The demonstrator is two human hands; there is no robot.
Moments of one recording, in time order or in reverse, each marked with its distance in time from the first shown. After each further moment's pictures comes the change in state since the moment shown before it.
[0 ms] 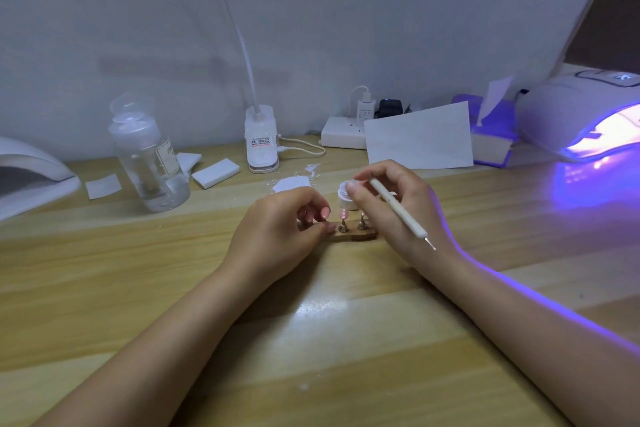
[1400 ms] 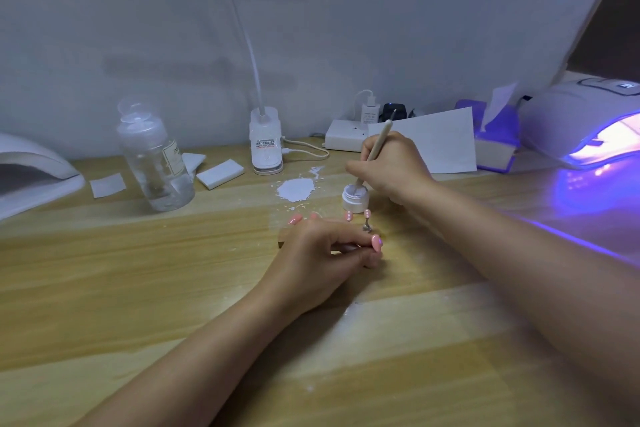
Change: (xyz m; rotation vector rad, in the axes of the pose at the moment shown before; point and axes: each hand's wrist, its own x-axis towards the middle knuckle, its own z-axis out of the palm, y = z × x) left_hand -0.016 0.017 0.024 -0.444 -0.087 0.132; right_hand 0.072 -0.003 0.006 -0.522 -0.051 0.211
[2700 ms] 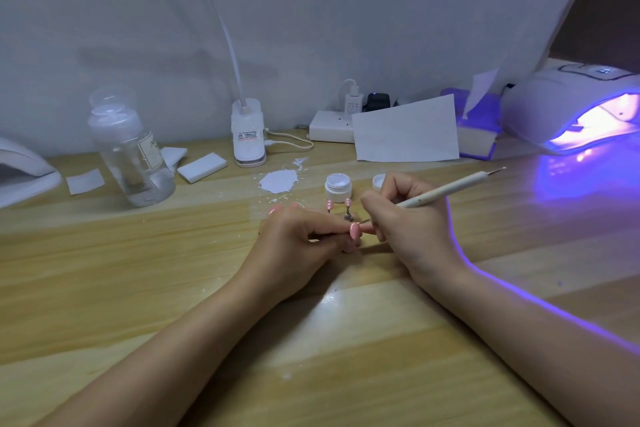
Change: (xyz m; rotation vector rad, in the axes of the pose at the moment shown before) left_hand 0.001 0.001 -0.002 0.137 -0.004 0.030; right_hand -0.093 0.009 -0.010 0.848 0.064 -0.057
